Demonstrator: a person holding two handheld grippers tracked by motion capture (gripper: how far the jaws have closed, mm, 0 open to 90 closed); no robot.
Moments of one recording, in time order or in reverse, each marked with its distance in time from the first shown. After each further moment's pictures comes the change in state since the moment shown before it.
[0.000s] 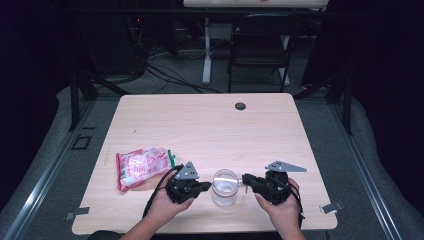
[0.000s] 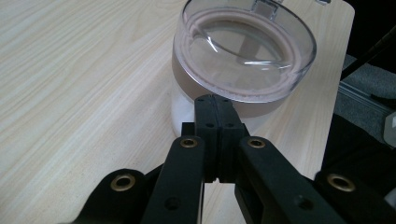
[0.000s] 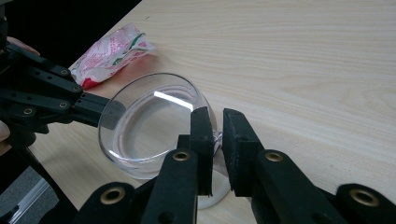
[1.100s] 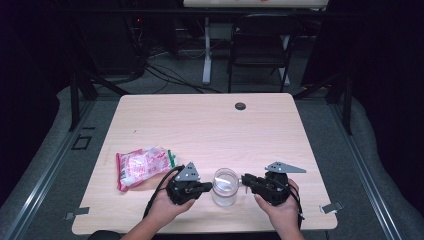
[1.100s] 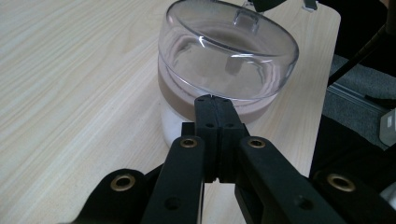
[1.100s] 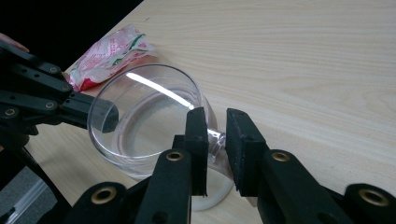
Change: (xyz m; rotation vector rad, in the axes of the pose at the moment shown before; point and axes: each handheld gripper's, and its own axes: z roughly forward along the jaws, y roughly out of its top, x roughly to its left) left arm -0.007 0.005 -0.004 -0.025 -0.016 0.026; right arm 0.001 -0.002 0.001 -0.012 -0.007 -0.010
